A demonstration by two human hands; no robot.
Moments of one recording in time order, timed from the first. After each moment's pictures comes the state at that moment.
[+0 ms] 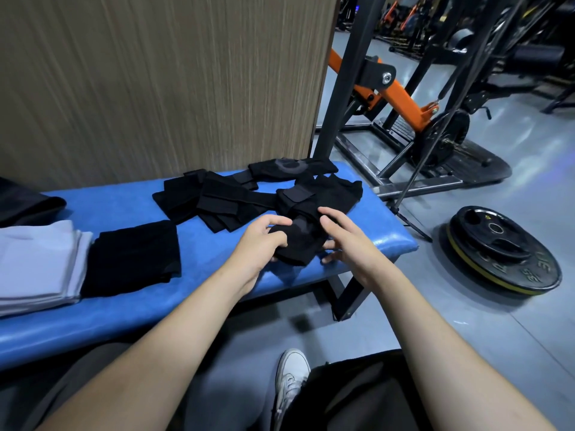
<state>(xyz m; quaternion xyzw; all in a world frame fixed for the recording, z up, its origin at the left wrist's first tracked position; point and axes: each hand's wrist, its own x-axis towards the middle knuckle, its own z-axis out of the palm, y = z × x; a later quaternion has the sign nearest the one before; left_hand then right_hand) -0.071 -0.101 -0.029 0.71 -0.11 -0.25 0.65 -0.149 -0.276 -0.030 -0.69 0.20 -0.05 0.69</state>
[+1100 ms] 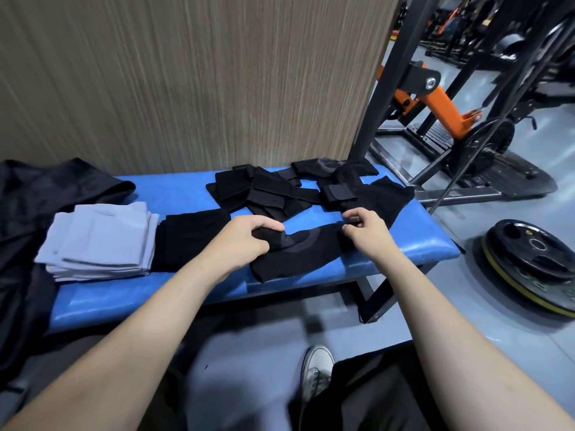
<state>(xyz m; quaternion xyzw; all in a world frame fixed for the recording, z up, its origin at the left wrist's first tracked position) -0.052 0.016 -0.006 0.84 -0.19 -0.19 0.48 -0.098 -0.257 -0.050 -0.87 0.26 -0.09 0.40</state>
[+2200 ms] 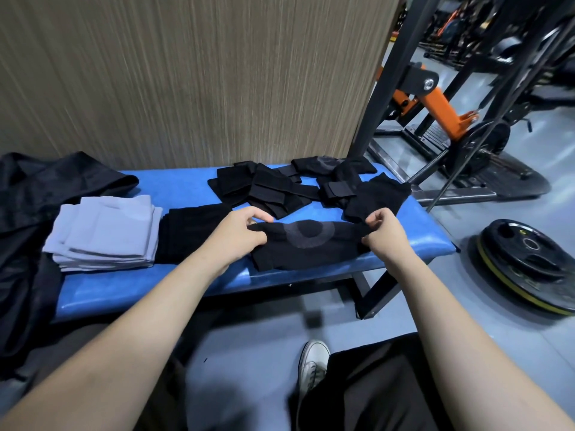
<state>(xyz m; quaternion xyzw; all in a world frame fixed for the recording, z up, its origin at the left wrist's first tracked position) -0.053 0.021 -0.011 0.82 -0.15 -0.17 0.52 -0.130 -0.260 -0.037 -0.84 0.32 -0.12 0.43</state>
